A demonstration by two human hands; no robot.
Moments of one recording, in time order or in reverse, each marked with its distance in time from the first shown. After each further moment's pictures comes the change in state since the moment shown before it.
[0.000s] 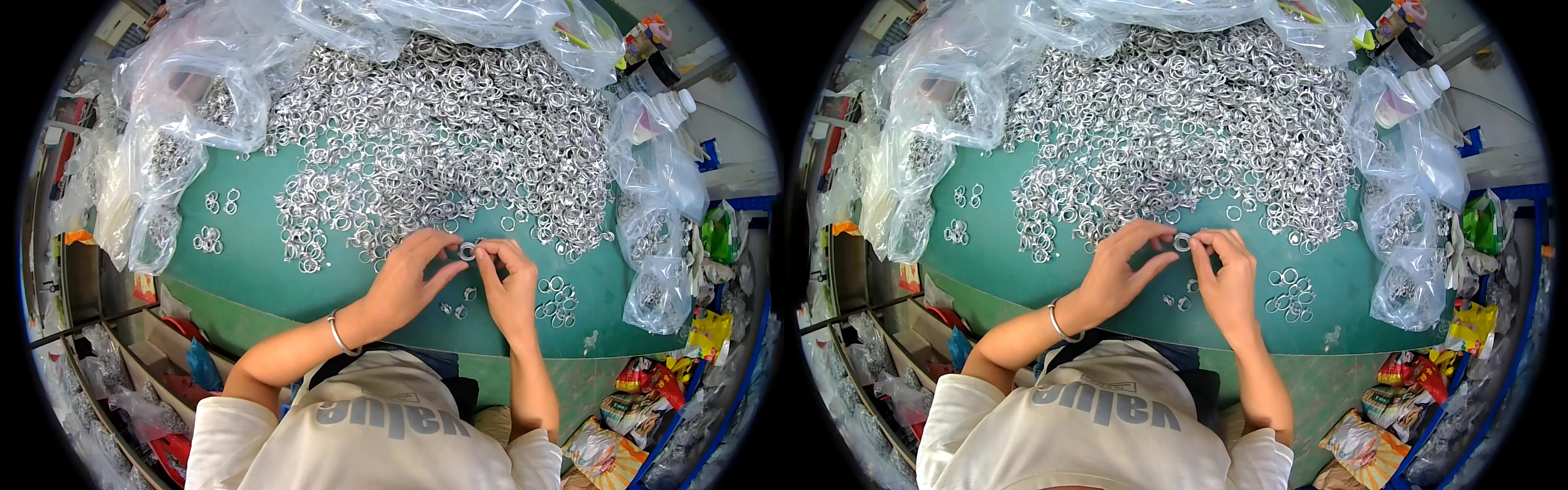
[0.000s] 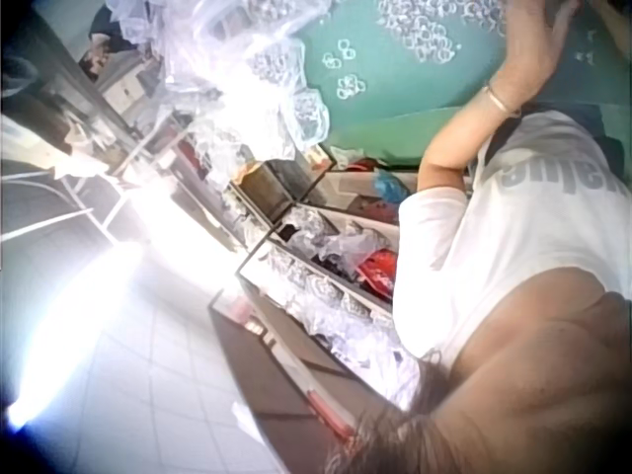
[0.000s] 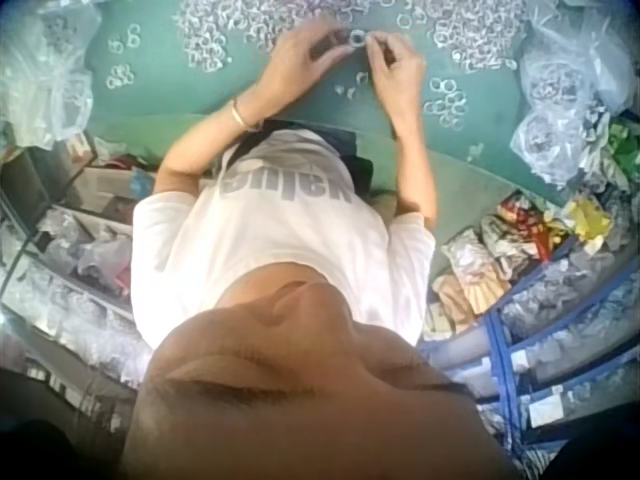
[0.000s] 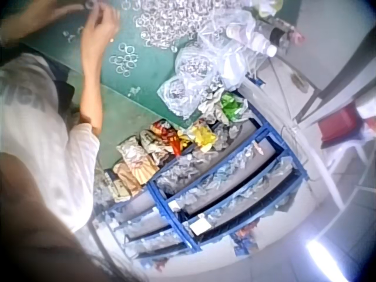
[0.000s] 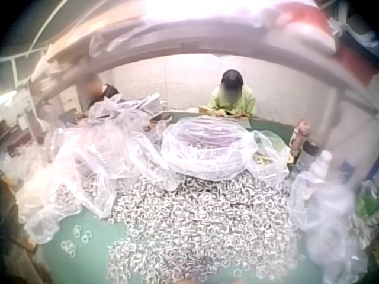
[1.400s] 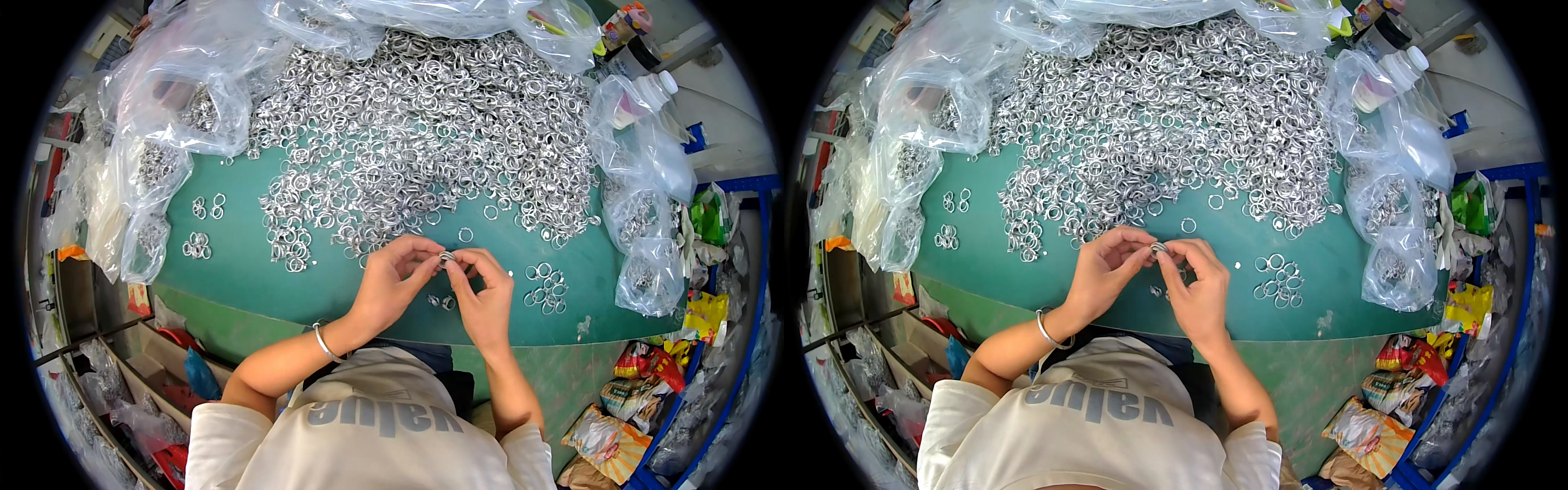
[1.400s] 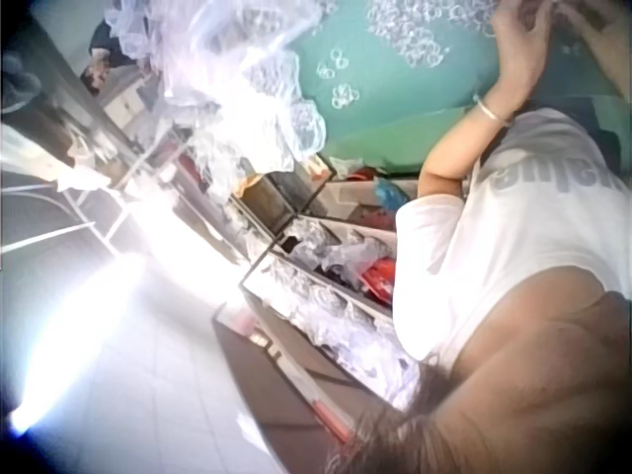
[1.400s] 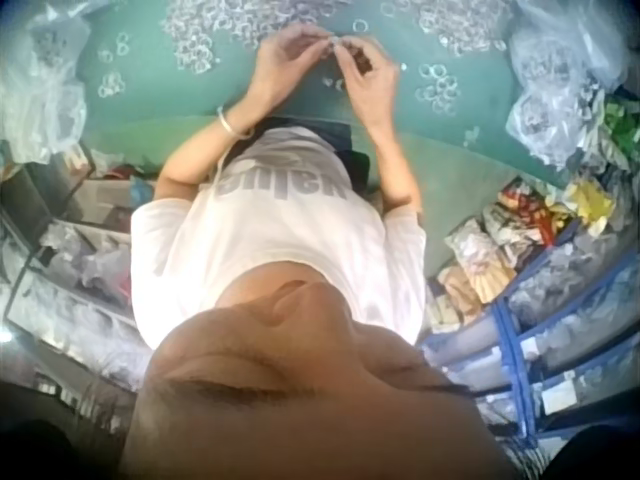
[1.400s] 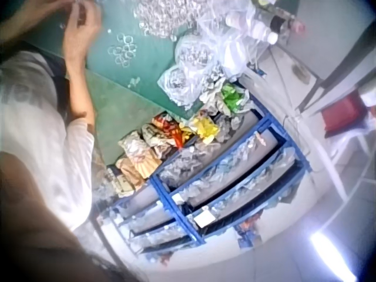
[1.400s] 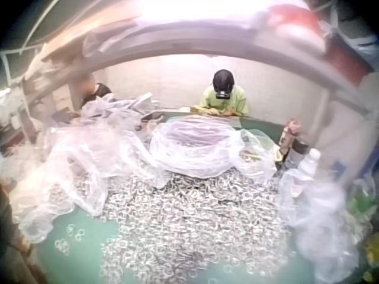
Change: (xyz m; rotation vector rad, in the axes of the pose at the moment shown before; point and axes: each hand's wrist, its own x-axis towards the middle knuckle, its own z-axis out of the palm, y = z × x) left_hand -0.020 -0.004 0.014 -0.748 0.025 -0.381; right_hand -0.028 -0.011 0.014 0.173 0.067 0.067
